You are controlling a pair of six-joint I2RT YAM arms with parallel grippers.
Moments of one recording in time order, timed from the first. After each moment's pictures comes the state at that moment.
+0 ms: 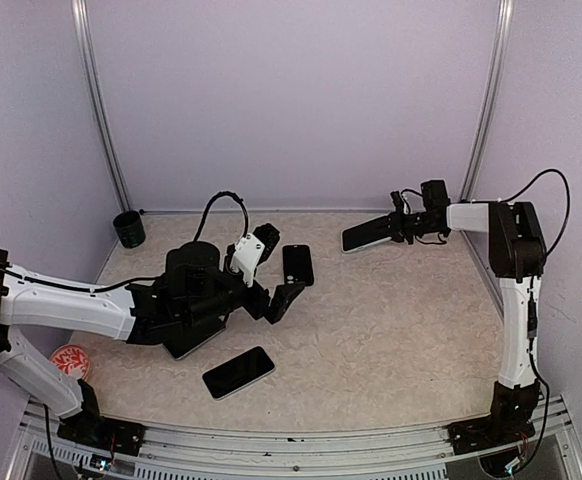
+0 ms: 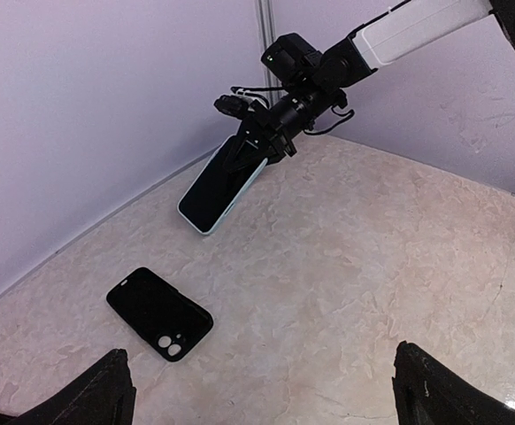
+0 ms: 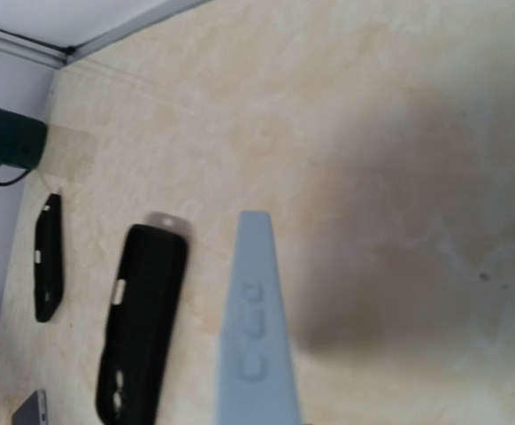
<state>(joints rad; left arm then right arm) -1.04 1.45 0.80 0.45 -0.22 0.06 0.10 2.28 1.71 -0.18 -0.84 0.39</state>
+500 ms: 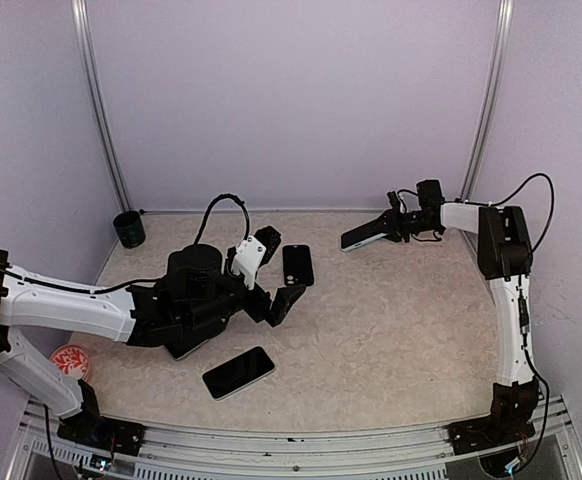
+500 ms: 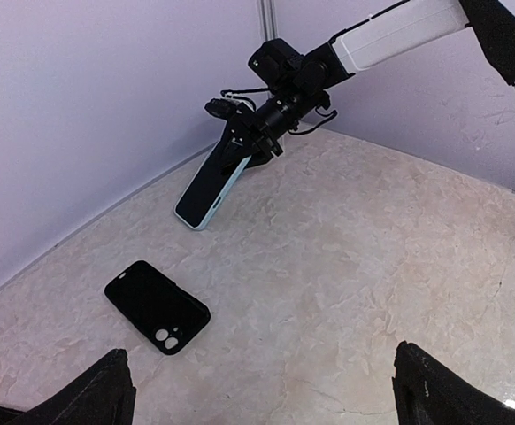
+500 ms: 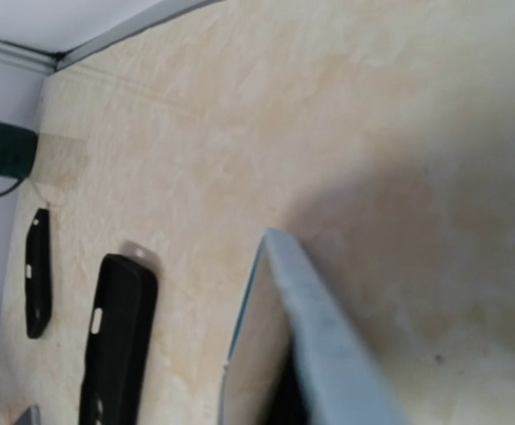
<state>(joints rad) -1.06 1.45 0.80 0.43 -0.24 0.05 0.09 2.45 1.94 -0.27 -0.87 0.39</state>
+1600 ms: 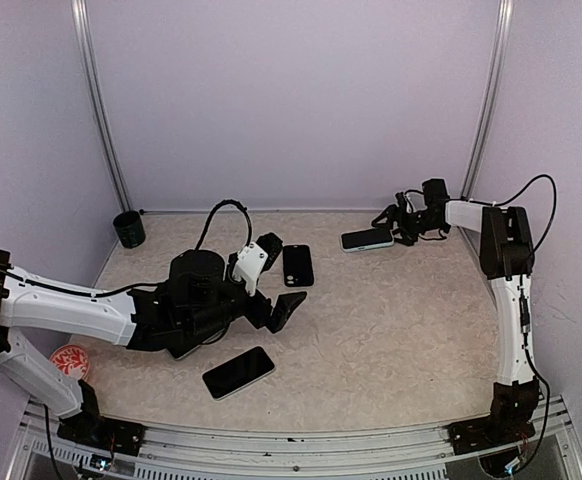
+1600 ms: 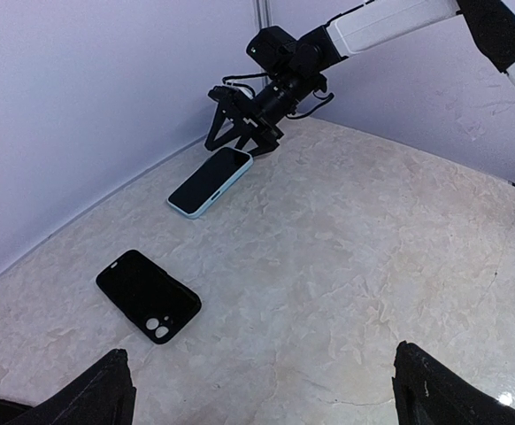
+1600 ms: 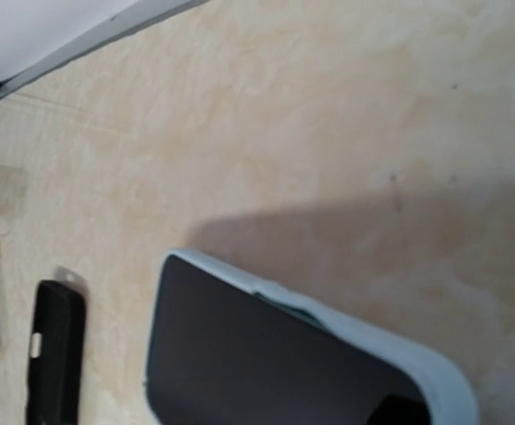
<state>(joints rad) -1.08 1.45 0.79 0.43 -0.26 0.04 0.06 2.47 1.99 -0.36 -0.77 0.36</state>
